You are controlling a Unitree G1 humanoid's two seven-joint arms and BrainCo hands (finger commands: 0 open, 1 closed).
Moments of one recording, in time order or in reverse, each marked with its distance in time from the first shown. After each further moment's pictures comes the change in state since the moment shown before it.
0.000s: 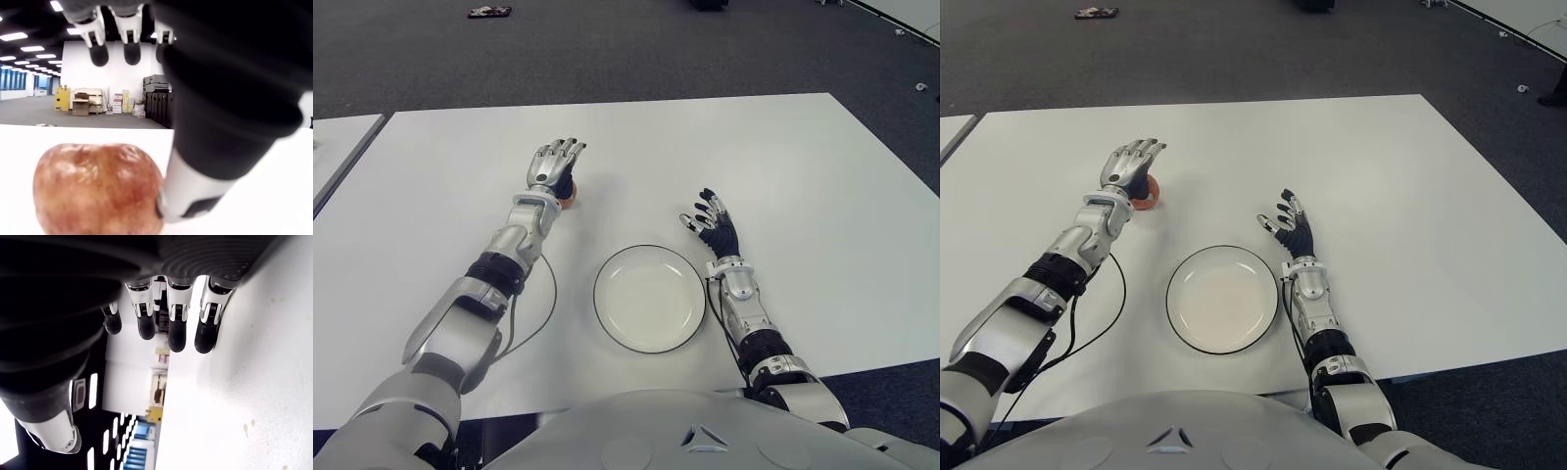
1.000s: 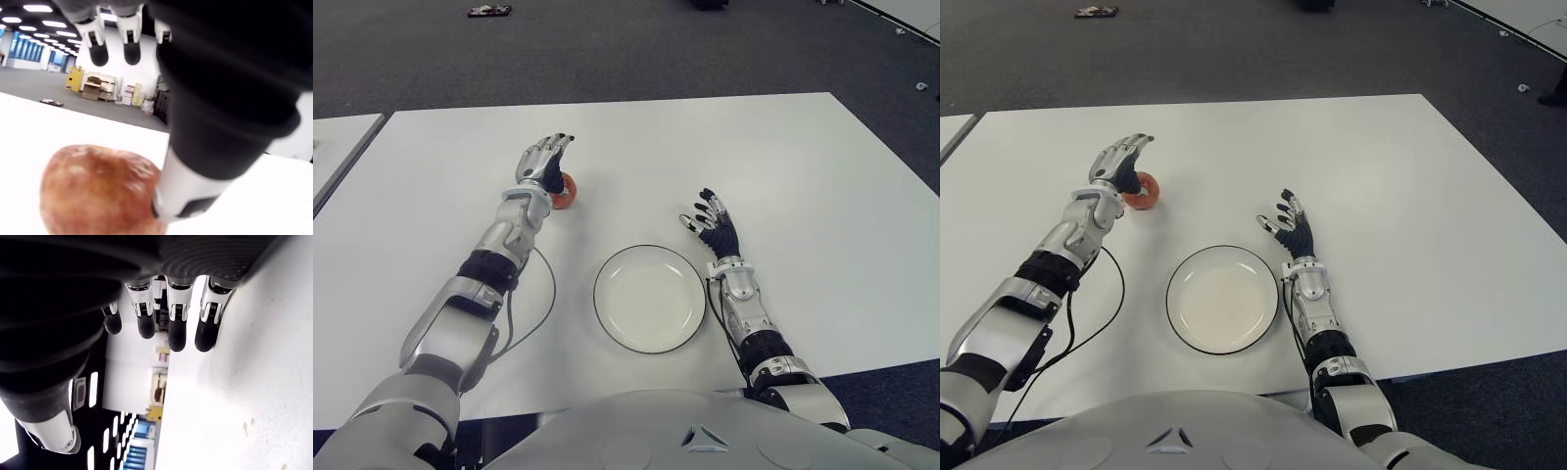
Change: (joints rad) left arm -0.005 0.008 0.109 0.017 -0.168 -0.032 -0.058; right arm 0.006 -0.012 0.001 -0.010 -0.001 0.000 0.008
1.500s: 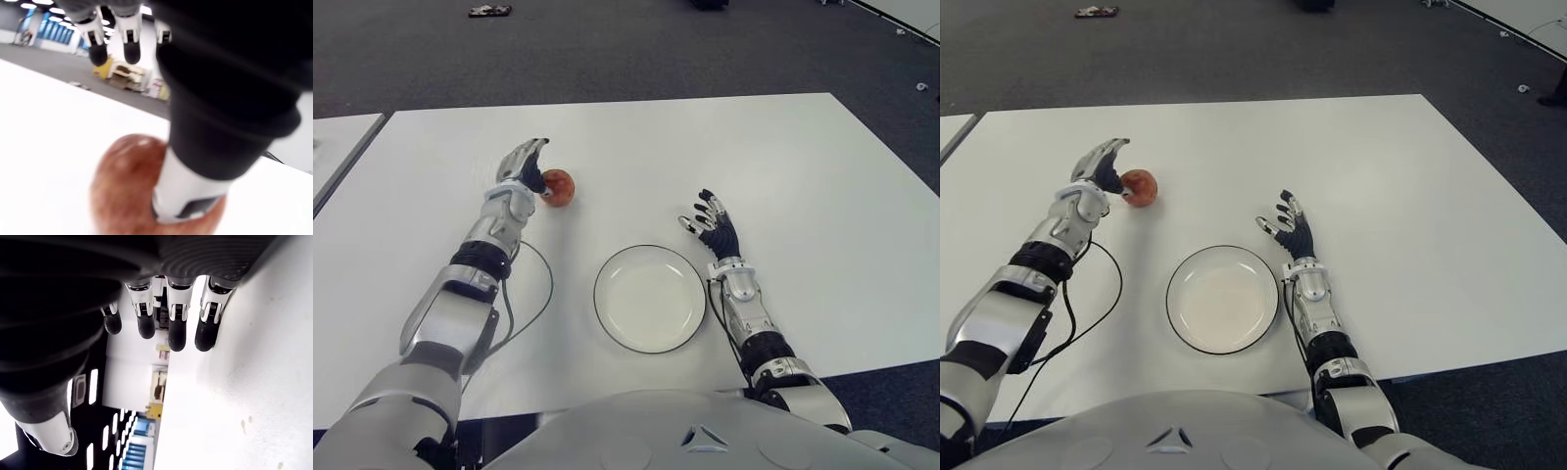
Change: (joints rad) left arm -0.087 0.000 0.071 0.280 -0.097 -0.060 0.000; right arm 0.012 -0.011 0.002 -0.016 -0.002 0.000 0.007
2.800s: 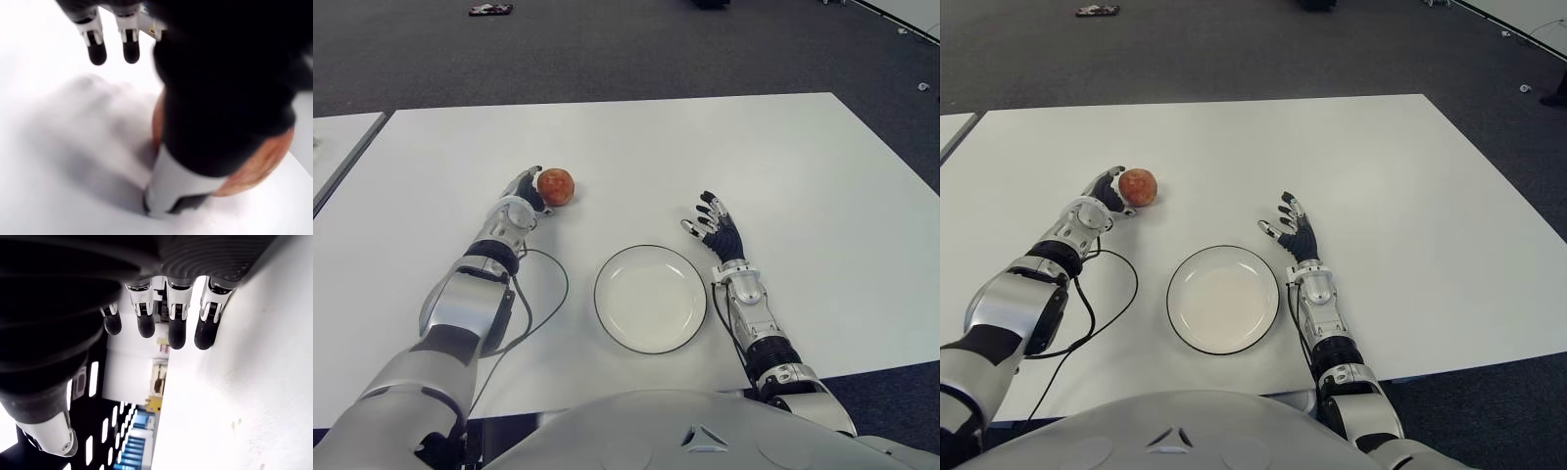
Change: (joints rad) left arm -0.085 -0.084 0.078 0.324 -0.144 -0.050 -0.042; right arm 0.033 -0.020 -0.002 -0.048 0.002 0.012 0.034
